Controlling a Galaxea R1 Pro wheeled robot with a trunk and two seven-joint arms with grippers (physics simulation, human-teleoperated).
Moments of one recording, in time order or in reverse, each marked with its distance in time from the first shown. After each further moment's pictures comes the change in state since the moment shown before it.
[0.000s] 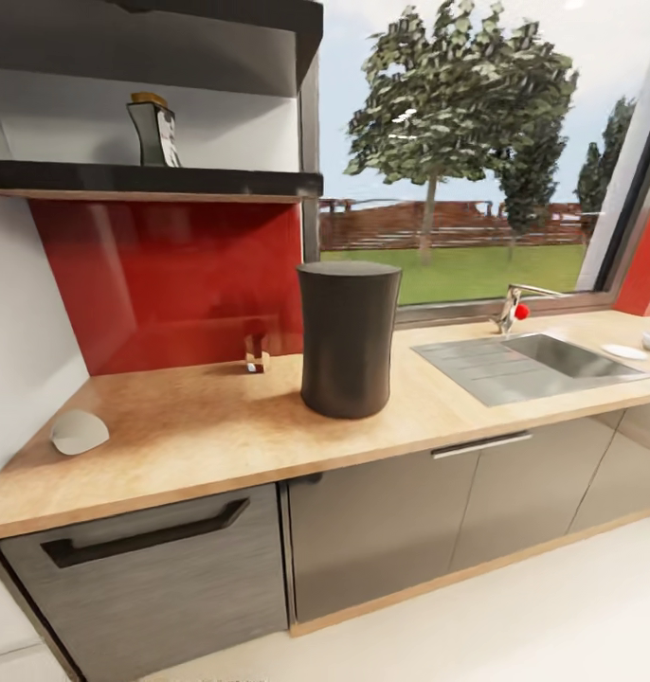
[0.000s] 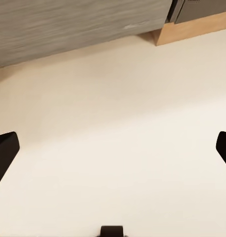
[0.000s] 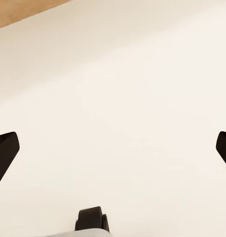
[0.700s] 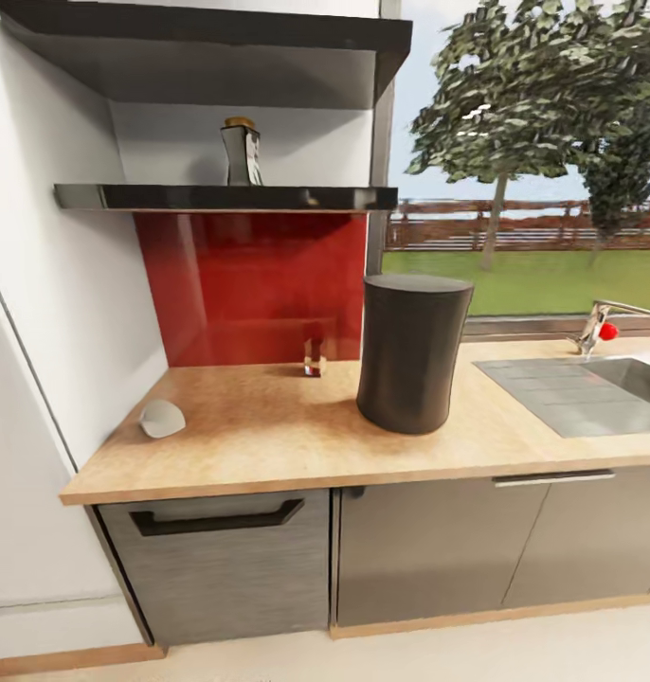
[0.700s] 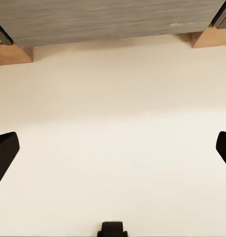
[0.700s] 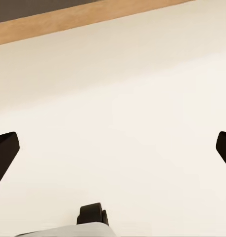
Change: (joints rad) left arm 0.000 0.000 0.000 0.000 -0.002 0.000 0.000; right arm 0.000 0.000 0.000 0.000 0.000 0.000 0.000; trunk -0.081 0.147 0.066
